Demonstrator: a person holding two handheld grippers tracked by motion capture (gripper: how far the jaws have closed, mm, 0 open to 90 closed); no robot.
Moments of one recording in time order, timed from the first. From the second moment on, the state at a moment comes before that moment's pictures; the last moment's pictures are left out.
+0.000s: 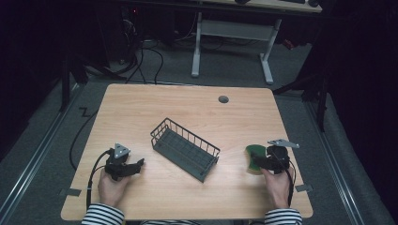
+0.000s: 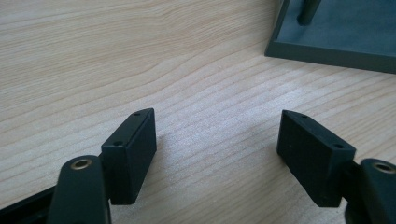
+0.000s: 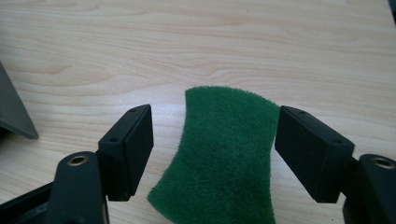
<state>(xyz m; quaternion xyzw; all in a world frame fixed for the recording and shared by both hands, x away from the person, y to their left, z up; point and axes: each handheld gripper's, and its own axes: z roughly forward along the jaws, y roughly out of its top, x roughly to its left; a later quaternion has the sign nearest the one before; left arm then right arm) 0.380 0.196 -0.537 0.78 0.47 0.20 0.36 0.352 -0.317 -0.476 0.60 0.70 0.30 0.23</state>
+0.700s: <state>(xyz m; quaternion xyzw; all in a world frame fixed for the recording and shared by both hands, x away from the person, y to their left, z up) 0.381 0.196 -0.537 0.78 0.47 0.19 0.36 0.382 -0.315 -0.488 0.65 0.72 0.20 0.15</state>
